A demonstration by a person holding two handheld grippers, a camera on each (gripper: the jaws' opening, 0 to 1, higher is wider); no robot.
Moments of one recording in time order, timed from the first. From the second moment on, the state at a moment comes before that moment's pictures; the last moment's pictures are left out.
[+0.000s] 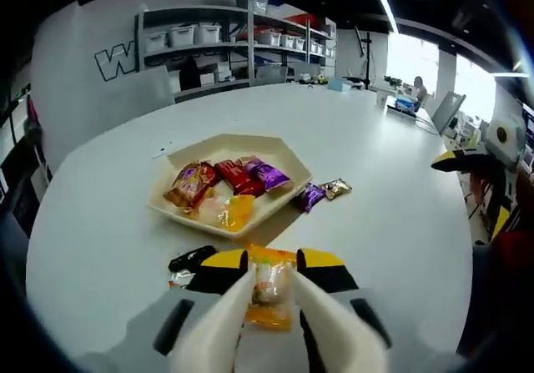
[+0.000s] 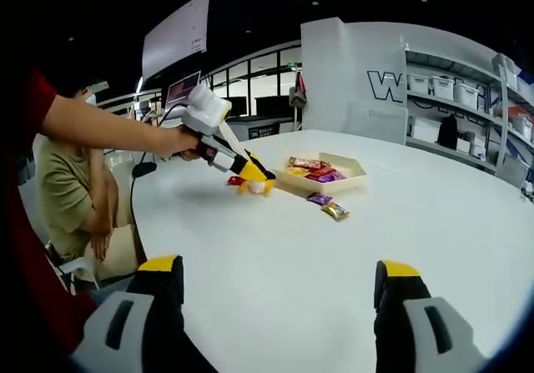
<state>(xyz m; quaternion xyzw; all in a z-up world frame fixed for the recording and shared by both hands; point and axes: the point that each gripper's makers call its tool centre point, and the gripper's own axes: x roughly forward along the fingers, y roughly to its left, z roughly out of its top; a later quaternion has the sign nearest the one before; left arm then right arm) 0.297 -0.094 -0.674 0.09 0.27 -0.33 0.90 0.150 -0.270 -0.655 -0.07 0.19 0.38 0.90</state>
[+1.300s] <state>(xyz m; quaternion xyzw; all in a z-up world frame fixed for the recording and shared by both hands) 0.328 -0.113 -0.583 0.12 0.20 -0.34 0.91 0.149 -0.267 -0.661 -0.07 0.20 0.39 0.90</state>
